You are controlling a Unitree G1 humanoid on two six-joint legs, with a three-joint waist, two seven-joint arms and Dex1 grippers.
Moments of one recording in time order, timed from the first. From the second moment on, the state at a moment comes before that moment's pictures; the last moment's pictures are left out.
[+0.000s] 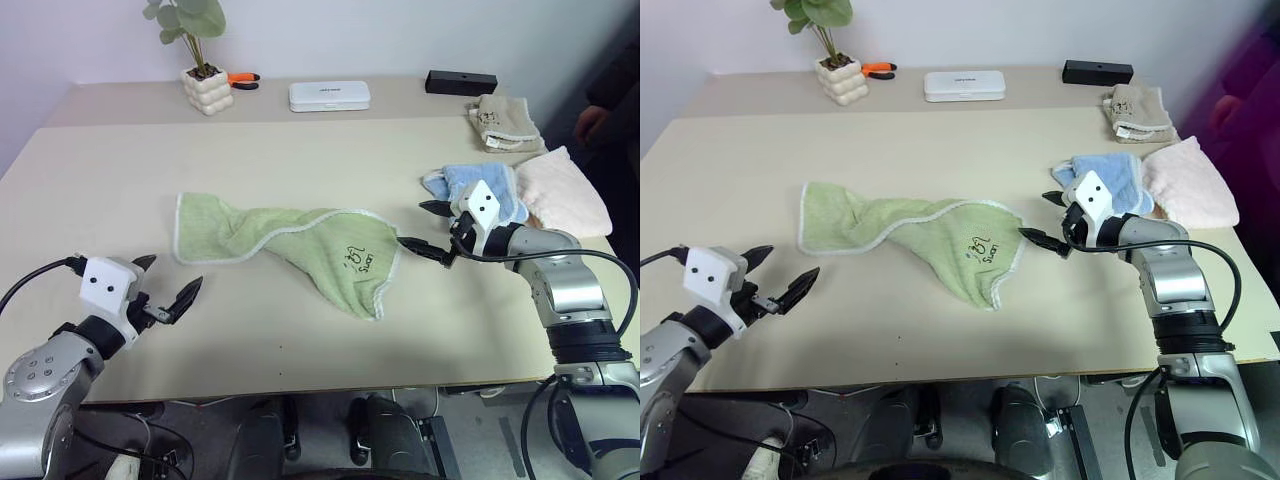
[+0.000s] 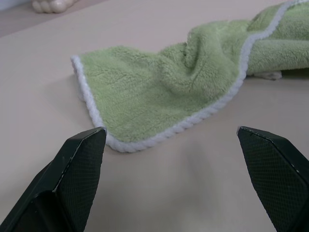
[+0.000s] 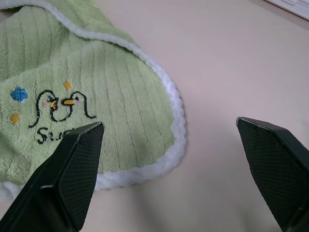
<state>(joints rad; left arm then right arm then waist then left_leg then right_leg) 0.26 0.60 0.42 -0.55 -0.40 0.45 -0.53 -0.50 -0.65 -0.02 0.22 0.24 0.23 0.97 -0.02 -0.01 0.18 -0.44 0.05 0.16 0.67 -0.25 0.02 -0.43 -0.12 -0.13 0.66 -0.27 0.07</state>
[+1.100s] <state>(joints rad) -0.01 0.77 0.17 -0.08 -0.09 0.18 -0.62 -0.44 -0.55 0.03 0.03 0.21 0.31 0.83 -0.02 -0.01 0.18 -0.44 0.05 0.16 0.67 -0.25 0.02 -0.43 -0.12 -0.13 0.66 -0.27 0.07</state>
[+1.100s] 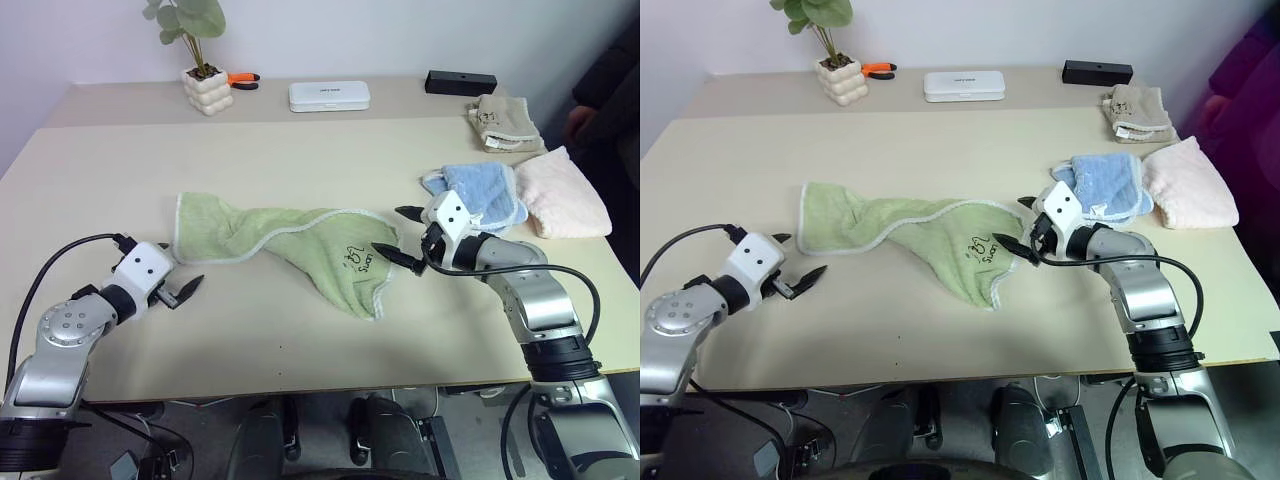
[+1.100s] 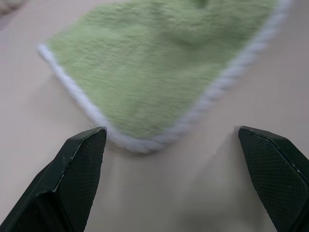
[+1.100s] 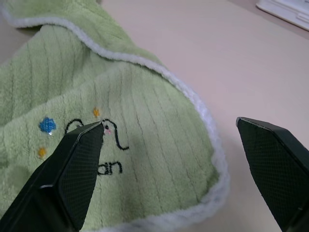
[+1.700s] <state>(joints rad) -0.19 0.74 0.09 0.19 -0.04 0.05 -0.61 -0.43 -0.53 0.03 0.00 0.21 0.32 0.81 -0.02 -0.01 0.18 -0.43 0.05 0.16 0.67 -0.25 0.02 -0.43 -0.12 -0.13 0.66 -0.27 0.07</state>
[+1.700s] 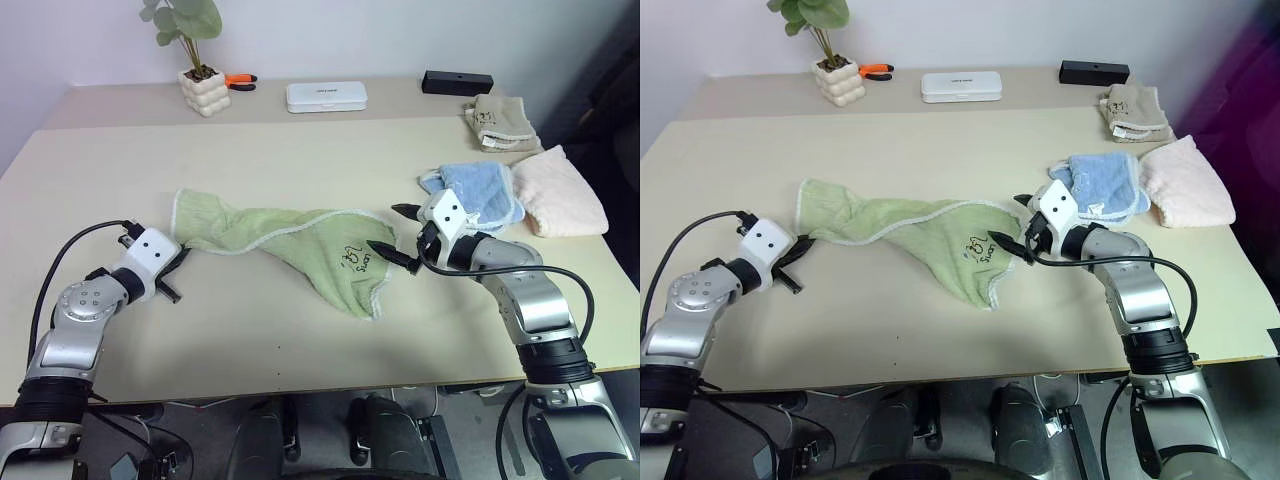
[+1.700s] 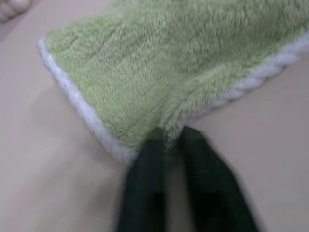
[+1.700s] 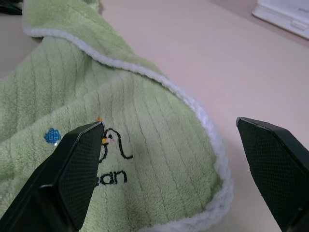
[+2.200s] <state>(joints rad) 0.13 0.76 0.27 -0.18 -0.13 0.13 -0.63 -0.63 -0.56 0.11 0.25 0.11 0.30 0.85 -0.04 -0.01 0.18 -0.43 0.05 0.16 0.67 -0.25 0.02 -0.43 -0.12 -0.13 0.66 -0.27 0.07</state>
